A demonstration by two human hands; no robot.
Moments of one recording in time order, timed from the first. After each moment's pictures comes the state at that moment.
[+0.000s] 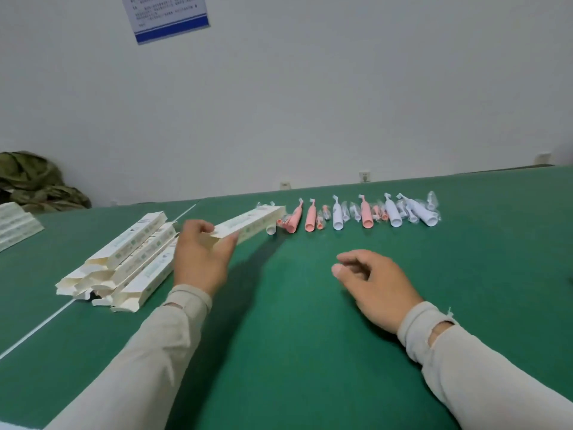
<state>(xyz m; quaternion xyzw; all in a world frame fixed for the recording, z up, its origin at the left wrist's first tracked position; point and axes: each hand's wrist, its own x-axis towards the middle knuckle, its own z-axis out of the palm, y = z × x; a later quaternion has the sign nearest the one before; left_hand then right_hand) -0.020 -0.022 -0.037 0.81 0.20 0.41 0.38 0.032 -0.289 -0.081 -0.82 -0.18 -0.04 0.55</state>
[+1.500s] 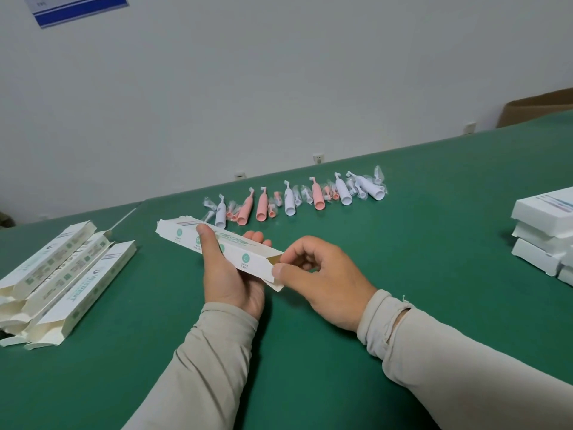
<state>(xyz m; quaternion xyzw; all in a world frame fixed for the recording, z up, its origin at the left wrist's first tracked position) 0.022 -0.150 -0.068 0.37 0.14 0.17 0.90 0.008 -0.292 -0.077 -0.71 -0.23 0.00 0.67</state>
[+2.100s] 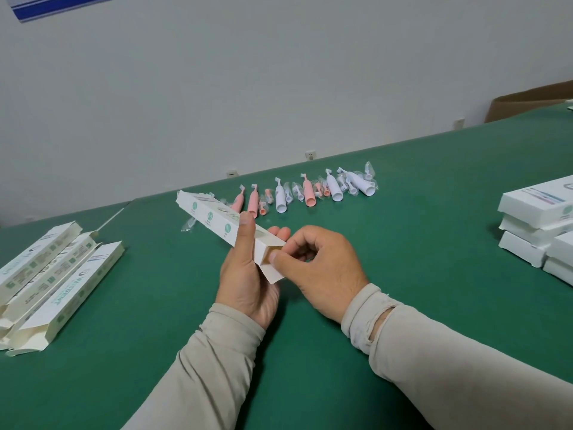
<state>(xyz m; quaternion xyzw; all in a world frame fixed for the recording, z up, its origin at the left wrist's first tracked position) 0.022 -0.173 -0.081 0.40 0.01 0.07 0.91 0.008 -0.292 -0.075 -0.70 -0.18 -0.10 0.68</state>
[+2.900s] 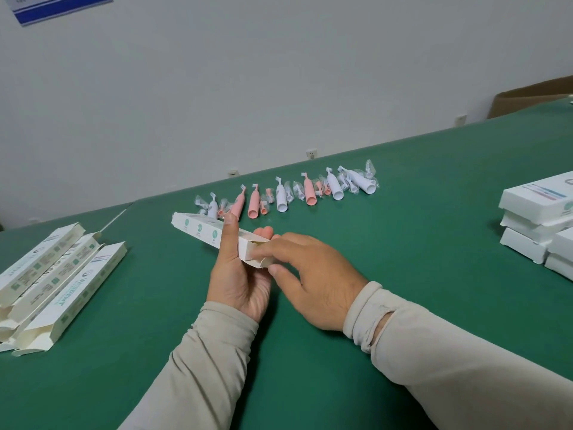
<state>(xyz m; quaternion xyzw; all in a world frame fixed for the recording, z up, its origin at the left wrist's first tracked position) 0.027 -0.157 -0.079 0.38 0.04 0.09 0.92 0.006 -0.299 -0.072 -0.83 -0.36 -0.13 0.40</state>
